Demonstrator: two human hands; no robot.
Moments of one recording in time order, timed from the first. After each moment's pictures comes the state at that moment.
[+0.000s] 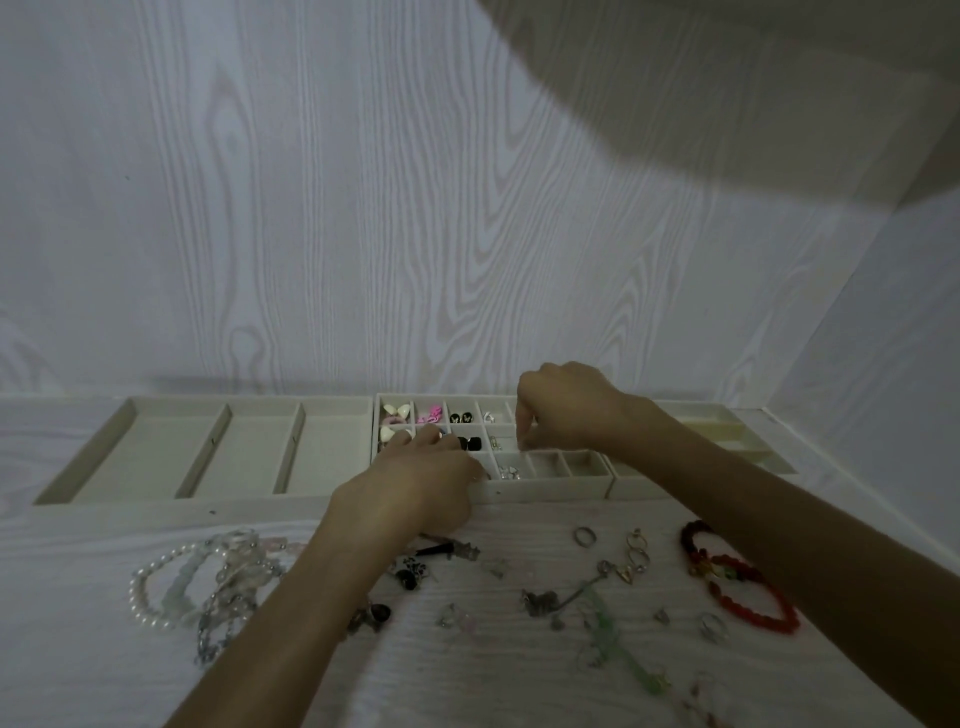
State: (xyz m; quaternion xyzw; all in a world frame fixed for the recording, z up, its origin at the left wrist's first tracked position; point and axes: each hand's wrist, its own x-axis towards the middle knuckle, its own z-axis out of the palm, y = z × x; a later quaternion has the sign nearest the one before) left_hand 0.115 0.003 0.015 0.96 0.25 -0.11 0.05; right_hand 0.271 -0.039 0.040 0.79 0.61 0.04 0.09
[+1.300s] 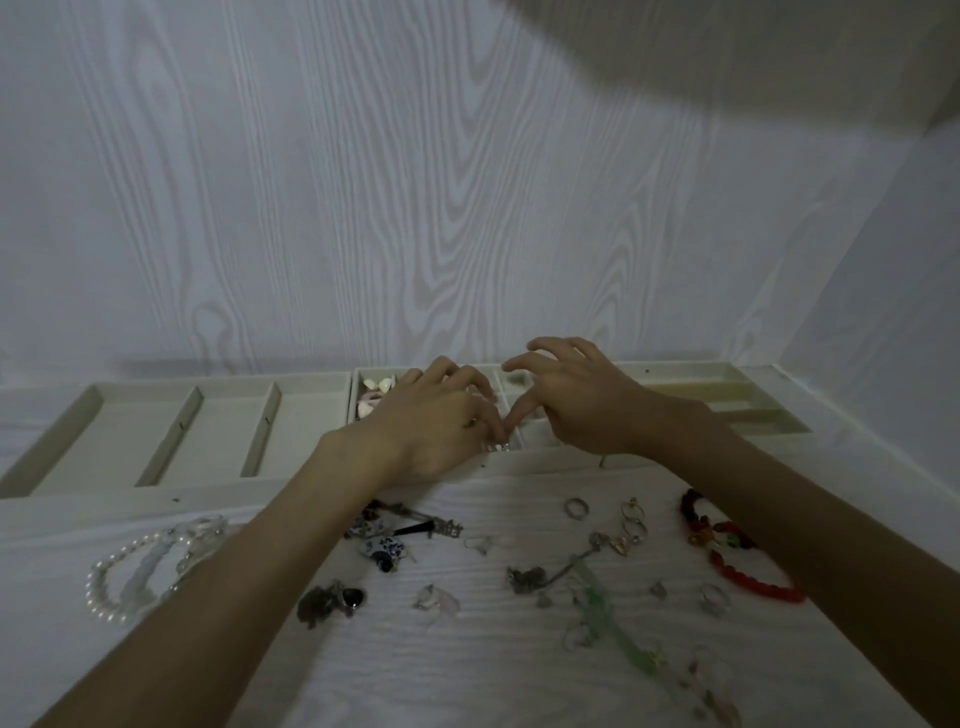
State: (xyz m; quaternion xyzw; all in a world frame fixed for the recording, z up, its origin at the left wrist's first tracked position) left_hand 0.150 0.026 -0.002 0.98 0.18 0.02 0.05; right_hand 0.297 -0.072 0.016 0.71 0.69 0.08 0.10
